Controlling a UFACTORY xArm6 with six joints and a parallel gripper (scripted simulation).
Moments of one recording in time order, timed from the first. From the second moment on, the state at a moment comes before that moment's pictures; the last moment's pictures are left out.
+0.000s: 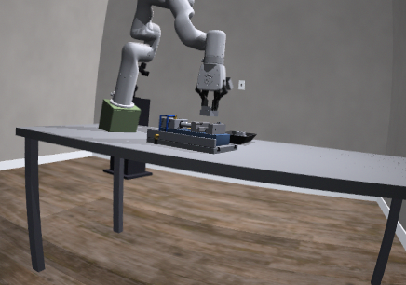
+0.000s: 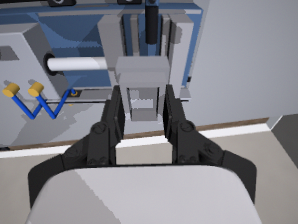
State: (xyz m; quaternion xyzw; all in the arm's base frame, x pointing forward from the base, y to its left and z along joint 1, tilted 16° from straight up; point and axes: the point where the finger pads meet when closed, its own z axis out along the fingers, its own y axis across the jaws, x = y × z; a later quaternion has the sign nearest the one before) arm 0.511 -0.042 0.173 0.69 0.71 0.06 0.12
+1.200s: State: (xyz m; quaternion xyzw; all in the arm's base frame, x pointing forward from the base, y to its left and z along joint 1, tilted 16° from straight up) arm 0.510 0.149 0.156 0.64 0.75 0.05 0.12
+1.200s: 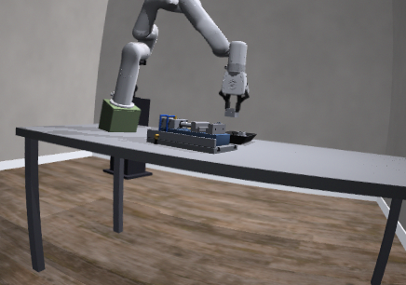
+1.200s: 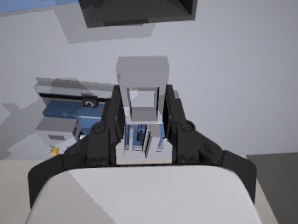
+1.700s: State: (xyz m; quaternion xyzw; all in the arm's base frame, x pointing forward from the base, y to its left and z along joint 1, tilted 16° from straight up) arm 0.484 0.249 0.144 0.62 0.77 0.05 0.13
